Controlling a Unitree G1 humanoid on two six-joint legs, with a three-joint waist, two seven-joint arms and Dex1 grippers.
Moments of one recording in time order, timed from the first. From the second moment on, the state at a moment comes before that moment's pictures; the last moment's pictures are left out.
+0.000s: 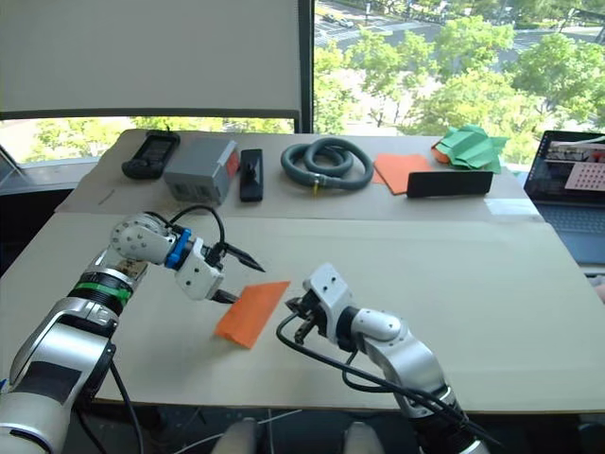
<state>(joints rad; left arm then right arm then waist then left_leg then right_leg) -0.94 0.60 -0.38 0.95 0.00 -1.10 -1.57 -0.24 -0.29 0.30 -0.41 0.20 0.76 0.55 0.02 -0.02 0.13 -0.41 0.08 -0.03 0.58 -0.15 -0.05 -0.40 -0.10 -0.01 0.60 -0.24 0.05</state>
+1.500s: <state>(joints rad) -0.47 0.73 -0.11 -0.24 -0.22 0.80 -1.14 -0.21 -0.50 0.40 -0.62 0.14 0.67 0.54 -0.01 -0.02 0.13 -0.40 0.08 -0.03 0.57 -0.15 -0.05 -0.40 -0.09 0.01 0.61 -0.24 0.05</state>
